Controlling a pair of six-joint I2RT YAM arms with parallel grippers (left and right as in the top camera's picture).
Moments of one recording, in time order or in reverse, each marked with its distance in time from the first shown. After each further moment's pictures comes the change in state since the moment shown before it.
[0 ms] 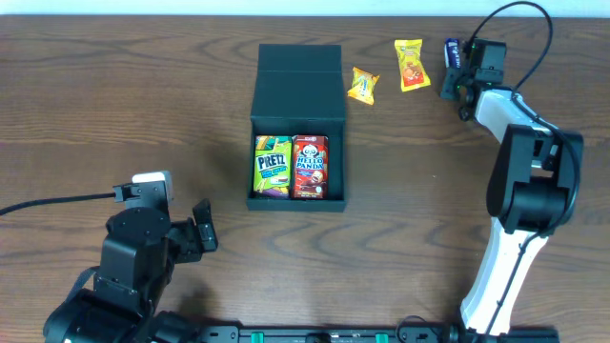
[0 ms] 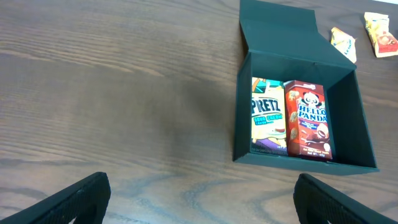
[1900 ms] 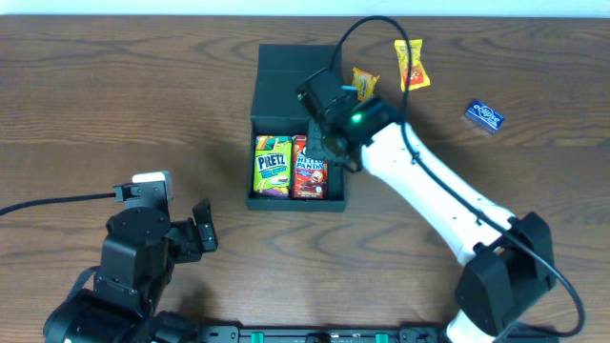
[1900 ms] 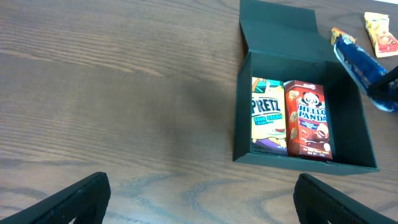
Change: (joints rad) left arm 0.000 0.000 0.000 0.000 0.000 0.000; right arm 0.777 -0.472 0.004 -0.849 0.125 0.605
